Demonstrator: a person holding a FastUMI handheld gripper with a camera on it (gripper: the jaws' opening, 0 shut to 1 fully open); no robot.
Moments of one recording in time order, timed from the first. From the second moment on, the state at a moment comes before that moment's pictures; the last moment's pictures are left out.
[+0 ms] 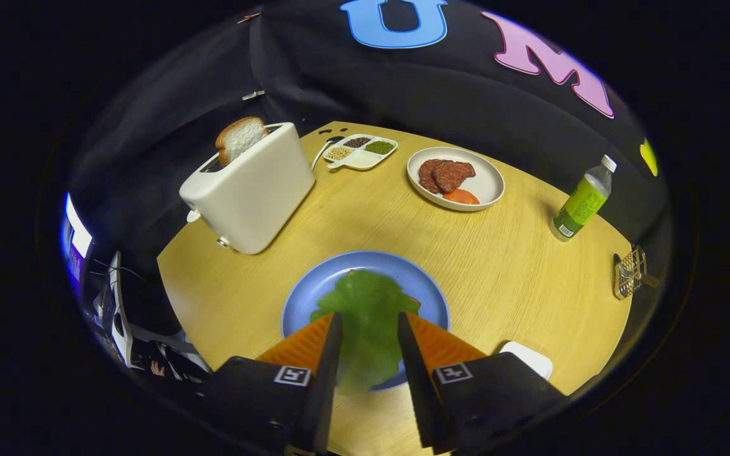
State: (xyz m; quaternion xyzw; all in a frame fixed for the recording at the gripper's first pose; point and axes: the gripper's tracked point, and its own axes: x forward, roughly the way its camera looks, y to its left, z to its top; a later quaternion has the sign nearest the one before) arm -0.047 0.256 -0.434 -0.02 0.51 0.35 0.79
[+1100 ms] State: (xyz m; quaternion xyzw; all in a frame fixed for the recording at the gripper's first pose) arm 0.045 0.460 -0.248 0.06 0.37 0.40 0.84
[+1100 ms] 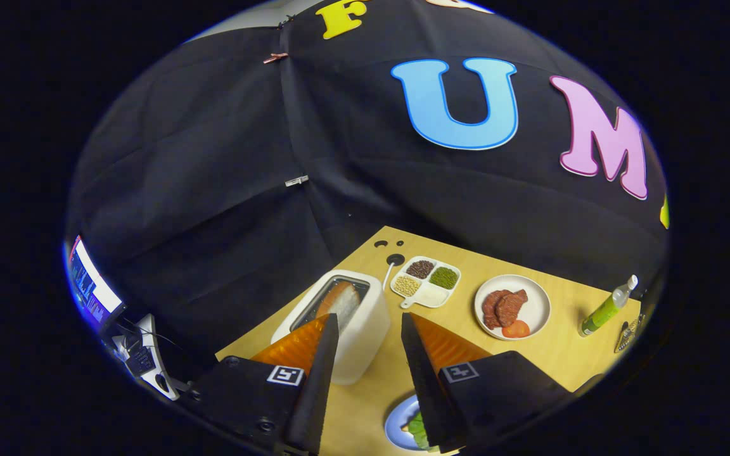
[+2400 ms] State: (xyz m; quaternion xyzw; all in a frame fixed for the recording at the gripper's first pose) arm 0.065 0.546 -0.298 0.09 0.44 0.32 0.83
